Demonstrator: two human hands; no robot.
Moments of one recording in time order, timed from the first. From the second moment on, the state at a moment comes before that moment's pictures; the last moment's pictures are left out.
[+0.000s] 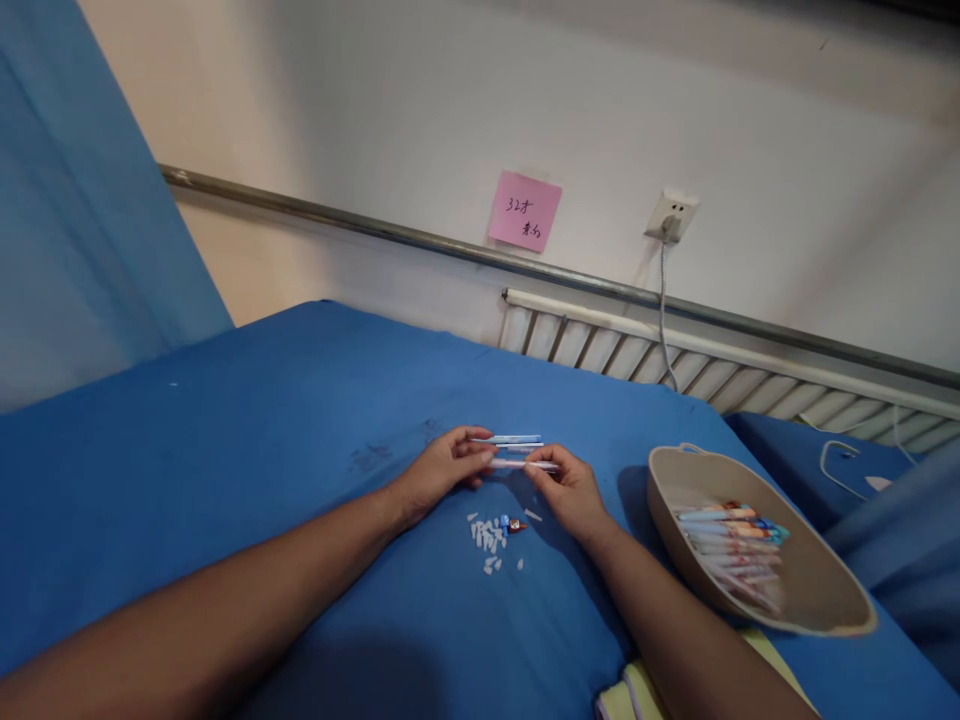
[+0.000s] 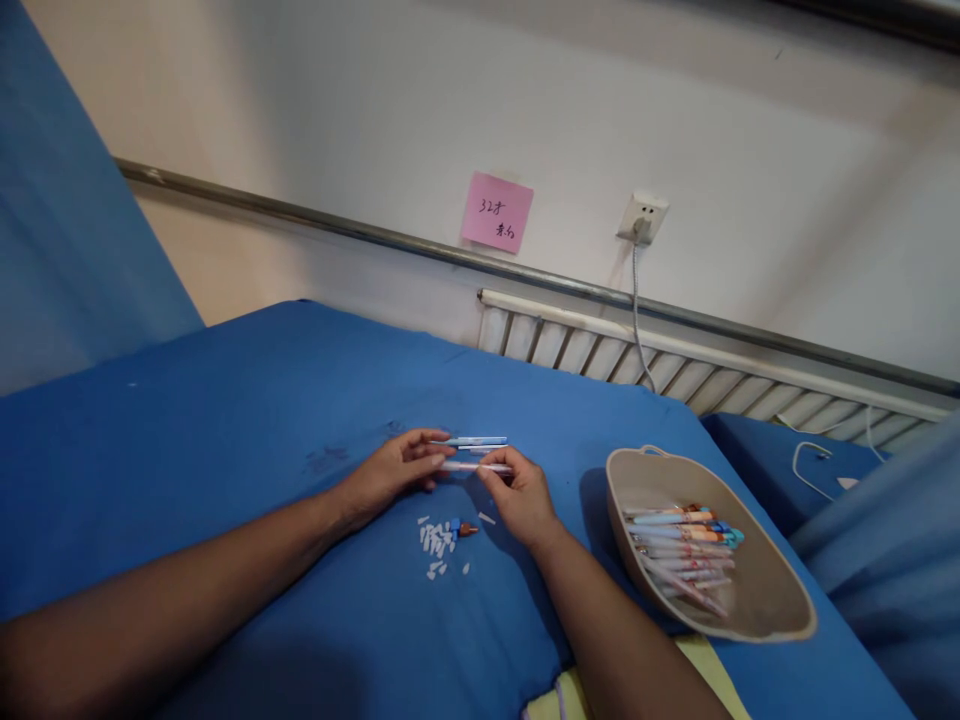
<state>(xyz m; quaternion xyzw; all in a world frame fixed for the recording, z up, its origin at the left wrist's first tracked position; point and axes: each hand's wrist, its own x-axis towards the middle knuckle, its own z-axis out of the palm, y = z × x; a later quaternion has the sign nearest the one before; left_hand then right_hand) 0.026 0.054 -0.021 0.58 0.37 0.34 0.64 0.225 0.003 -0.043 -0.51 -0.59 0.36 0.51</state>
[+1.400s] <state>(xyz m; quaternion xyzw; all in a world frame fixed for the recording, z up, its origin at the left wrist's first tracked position) 0.026 0.055 -0.019 0.60 0.39 0.33 0.62 0.222 0.006 -0.041 -0.48 -0.52 0.39 0.59</state>
